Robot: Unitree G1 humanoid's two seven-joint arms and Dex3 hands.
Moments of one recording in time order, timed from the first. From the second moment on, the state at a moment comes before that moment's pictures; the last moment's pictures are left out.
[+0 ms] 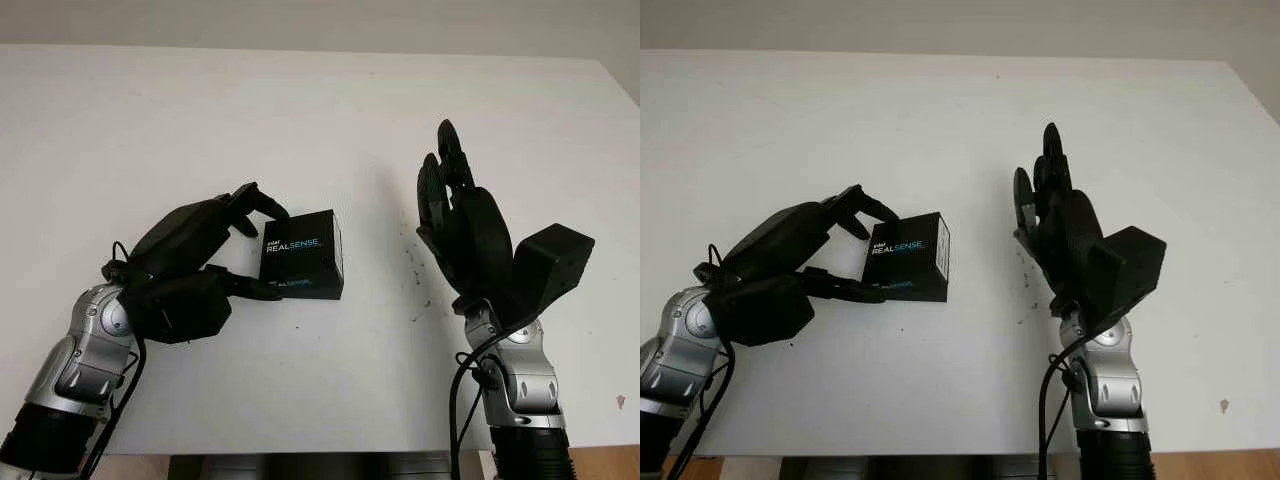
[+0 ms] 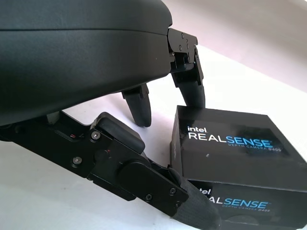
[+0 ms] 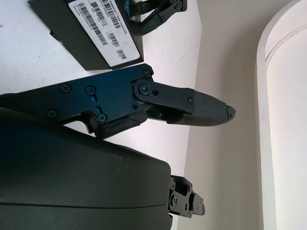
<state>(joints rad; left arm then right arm) -0.28 0.55 -0.09 -0.05 0.41 -0.06 -0.30 -0.25 -0.09 -0.08 -0.09 0.14 0.13 0.16</state>
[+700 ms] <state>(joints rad) -0.26 0.53 -0.09 -0.09 0.38 0.00 -0.30 -0.24 -0.09 -0.08 -0.09 0.14 0.14 0.16</state>
